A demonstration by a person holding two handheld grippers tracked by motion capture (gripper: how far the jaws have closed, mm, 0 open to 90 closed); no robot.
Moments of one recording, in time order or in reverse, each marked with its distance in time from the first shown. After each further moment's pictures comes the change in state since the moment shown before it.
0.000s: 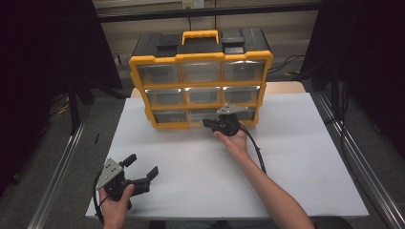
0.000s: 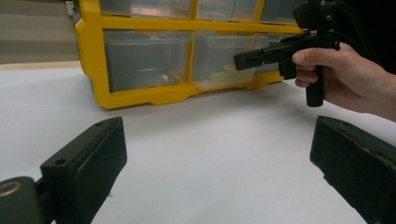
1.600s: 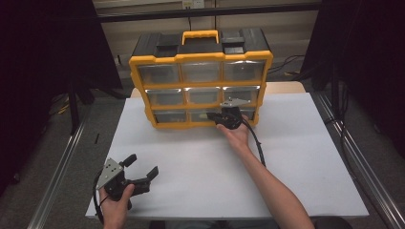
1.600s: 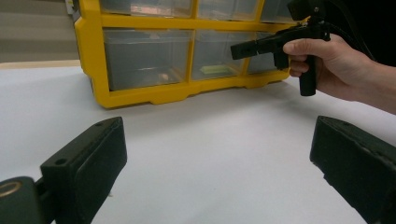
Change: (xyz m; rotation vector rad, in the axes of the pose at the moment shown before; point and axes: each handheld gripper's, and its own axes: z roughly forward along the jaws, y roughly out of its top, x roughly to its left) left arm 0.002 0.000 0.000 0.015 -0.002 0.014; right arm -0.020 0.010 0.003 -0.004 -0.079 0.021
